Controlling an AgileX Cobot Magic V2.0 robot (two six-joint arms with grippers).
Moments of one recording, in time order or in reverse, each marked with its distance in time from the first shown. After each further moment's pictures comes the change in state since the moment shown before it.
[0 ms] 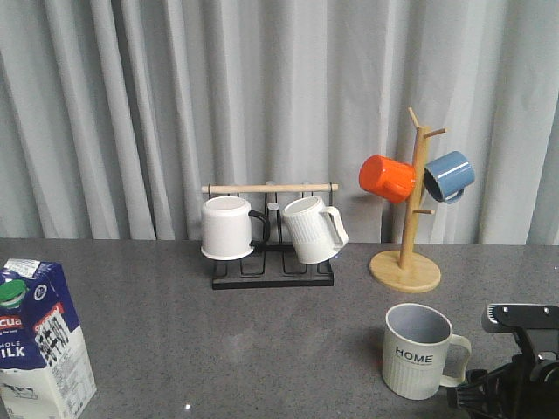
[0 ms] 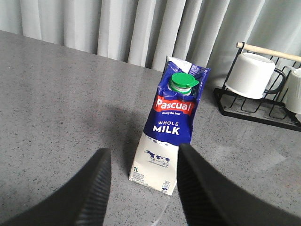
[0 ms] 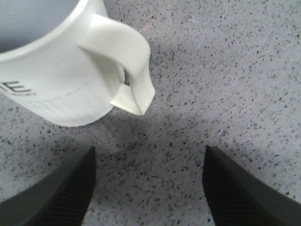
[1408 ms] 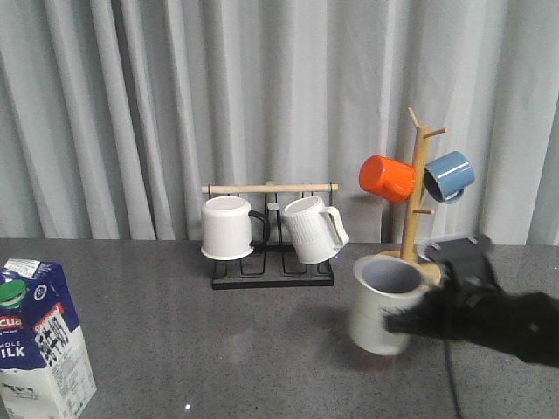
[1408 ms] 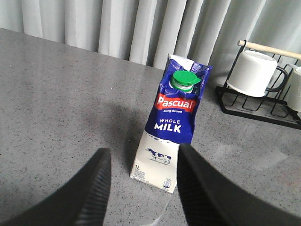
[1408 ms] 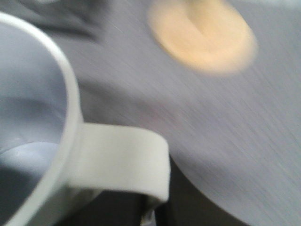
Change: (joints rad) left arm 0.000 0.000 0.000 -0.001 0.010 0.001; right arm 0.148 0.178 -0.291 0.023 -0.164 -0.124
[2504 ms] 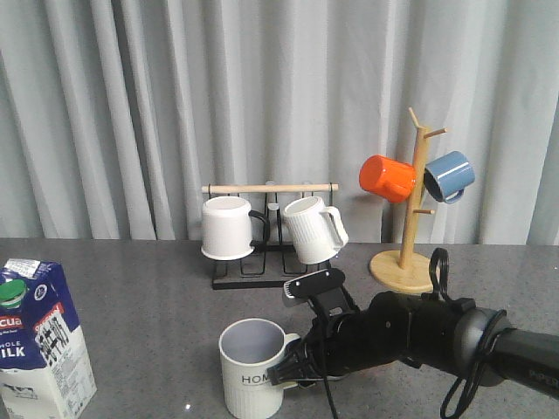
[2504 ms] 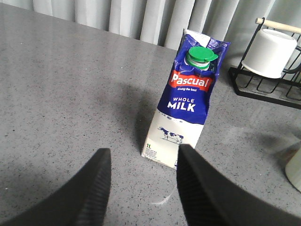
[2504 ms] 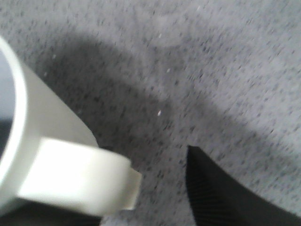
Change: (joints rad) left arm 0.000 0.000 0.000 0.000 0.082 0.000; right arm 0.250 0.279 -0.293 0.001 0.318 0.036
